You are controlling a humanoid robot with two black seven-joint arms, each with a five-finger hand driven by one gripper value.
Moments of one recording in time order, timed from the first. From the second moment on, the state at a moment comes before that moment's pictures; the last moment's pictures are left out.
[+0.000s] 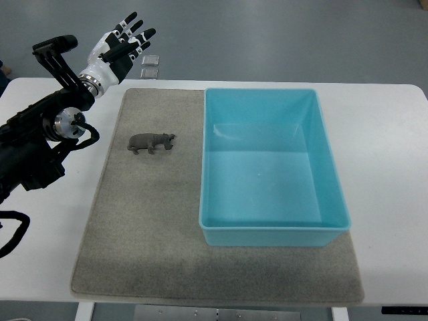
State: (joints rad) left arm -1.00 0.25 -0.51 -0.48 0.02 -0.28 -0.30; right arm 0.04 0.00 0.00 0.10 -0.04 0.25 0.03
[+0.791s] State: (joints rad) left arm -1.14 0.62 -0.20 -0.91 0.65 -0.34 -0.30; right arm 0.04 0.00 0.00 0.10 -0.04 0.25 0.03
